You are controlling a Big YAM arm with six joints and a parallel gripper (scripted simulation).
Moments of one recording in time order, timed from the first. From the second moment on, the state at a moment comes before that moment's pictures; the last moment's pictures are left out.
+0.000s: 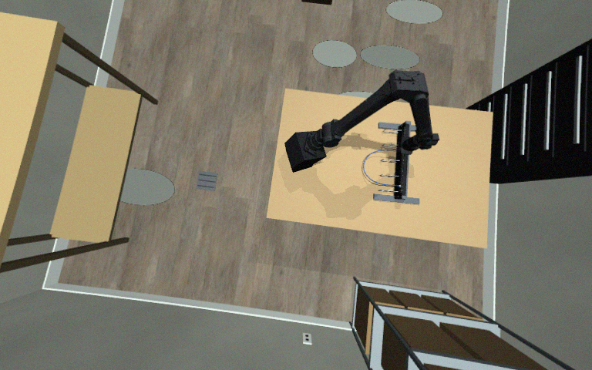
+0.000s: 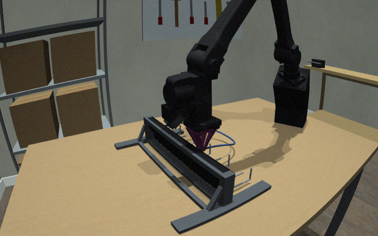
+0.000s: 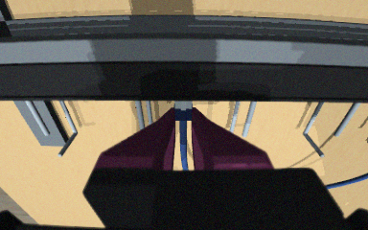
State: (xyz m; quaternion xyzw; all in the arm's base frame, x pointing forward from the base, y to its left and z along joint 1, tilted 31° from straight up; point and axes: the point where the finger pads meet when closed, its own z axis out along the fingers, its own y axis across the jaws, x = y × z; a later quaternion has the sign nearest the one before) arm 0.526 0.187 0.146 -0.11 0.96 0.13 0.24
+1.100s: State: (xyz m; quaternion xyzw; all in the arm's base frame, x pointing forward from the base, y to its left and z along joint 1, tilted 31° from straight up) arm 0.526 0.187 0.146 -0.11 0.96 0.13 0.24
